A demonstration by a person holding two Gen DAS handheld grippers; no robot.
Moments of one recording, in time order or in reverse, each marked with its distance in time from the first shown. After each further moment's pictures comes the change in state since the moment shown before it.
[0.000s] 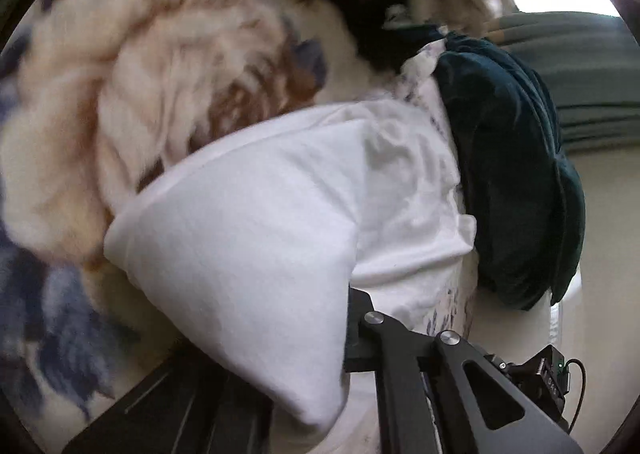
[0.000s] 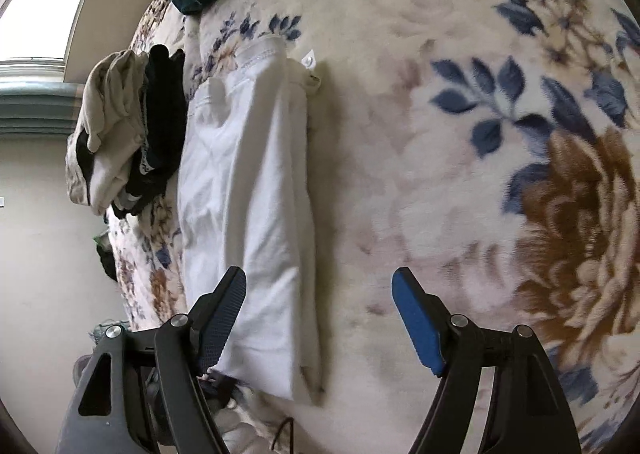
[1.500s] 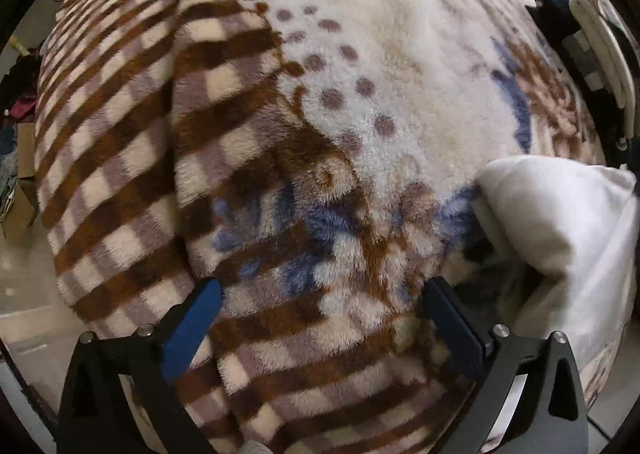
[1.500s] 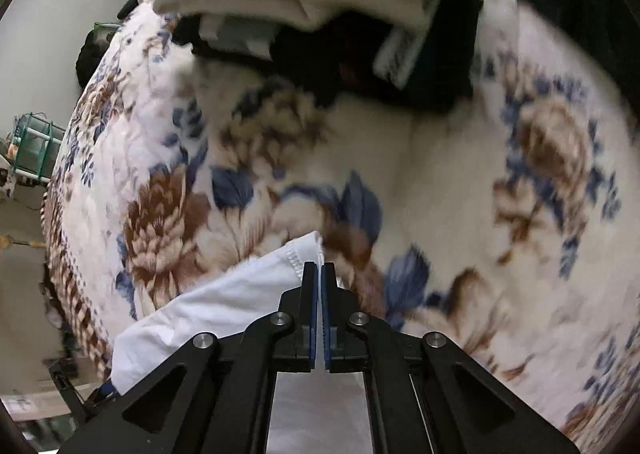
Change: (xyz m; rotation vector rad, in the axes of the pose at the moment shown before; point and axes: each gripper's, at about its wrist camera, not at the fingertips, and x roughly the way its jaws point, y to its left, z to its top) left arm -0.199 0.218 0.035 -0.047 -0.058 0.700; right arm 0.145 0.297 -0.035 -0.798 0.121 -0.273
